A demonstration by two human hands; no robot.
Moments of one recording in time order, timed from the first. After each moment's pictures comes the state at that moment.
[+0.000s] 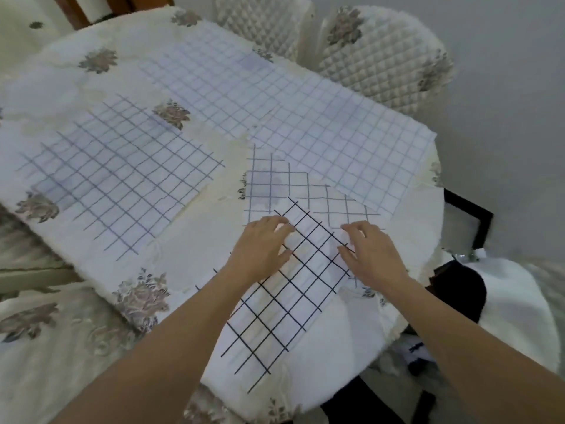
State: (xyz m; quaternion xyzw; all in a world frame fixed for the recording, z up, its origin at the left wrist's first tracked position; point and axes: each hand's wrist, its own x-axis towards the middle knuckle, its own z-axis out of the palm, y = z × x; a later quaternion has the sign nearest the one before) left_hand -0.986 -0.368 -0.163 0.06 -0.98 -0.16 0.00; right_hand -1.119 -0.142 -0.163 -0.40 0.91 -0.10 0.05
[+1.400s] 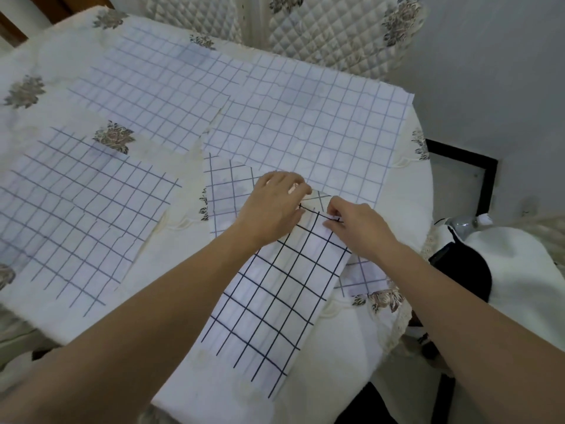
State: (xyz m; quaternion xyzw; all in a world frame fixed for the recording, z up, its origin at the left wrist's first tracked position) left_hand -1.129 -0.357 -0.142 -0.11 -0.99 -0.07 0.05; right_hand -1.190 -0.153 -0.156 -0.28 0.91 -0.21 0.22
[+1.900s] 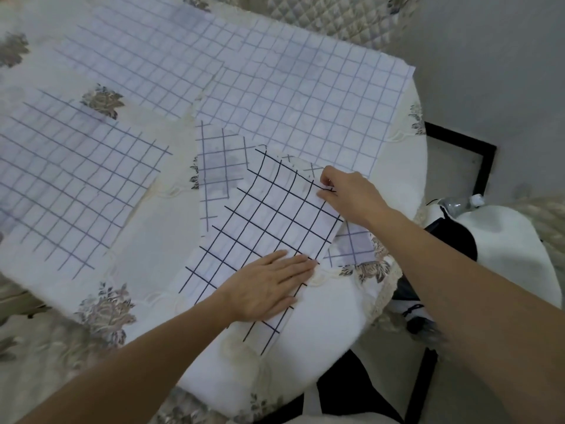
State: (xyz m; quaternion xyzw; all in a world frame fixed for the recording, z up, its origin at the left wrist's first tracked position) left_hand -0.976 -0.305 -0.205 -0.28 -0.95 -0.07 -0.13; right_hand -1.197 -0.148 -0.157 -0.30 0.90 -0.20 0.22
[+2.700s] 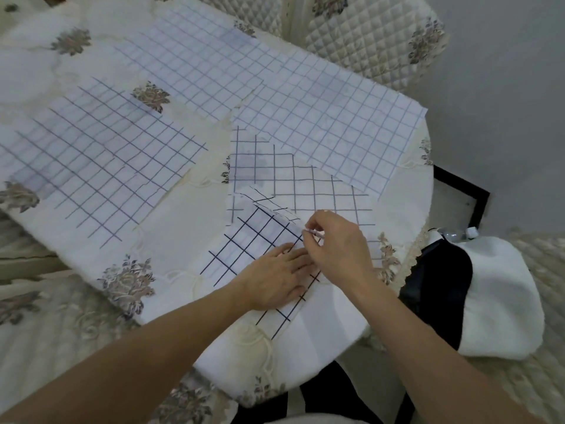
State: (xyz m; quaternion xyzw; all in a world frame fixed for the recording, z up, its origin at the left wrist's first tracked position) left_hand -0.963 -0.302 -0.184 -0.21 -0.97 -0.06 -0.06; right_hand -1.062 -0.164 -0.112 -0.31 0.90 -0.31 0.08
